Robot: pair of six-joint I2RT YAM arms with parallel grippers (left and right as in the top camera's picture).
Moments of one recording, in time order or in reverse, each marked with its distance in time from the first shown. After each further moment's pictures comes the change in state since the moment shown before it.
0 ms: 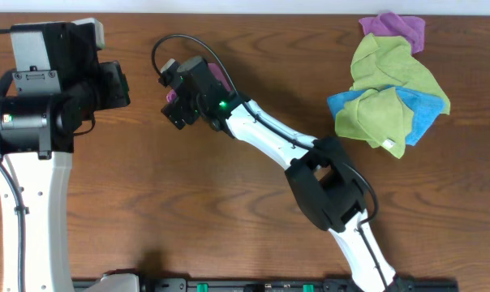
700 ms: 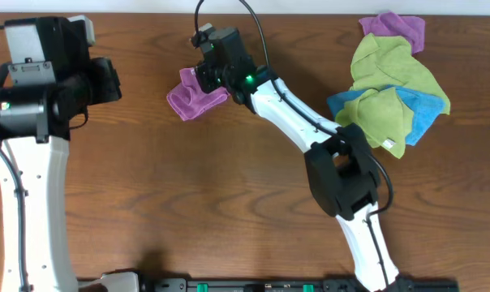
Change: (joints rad) left arm 0.048 0.056 0.000 0.021 -0.030 0.016; right arm -0.141 0.017 0.078 -0.002 -0.052 0.206
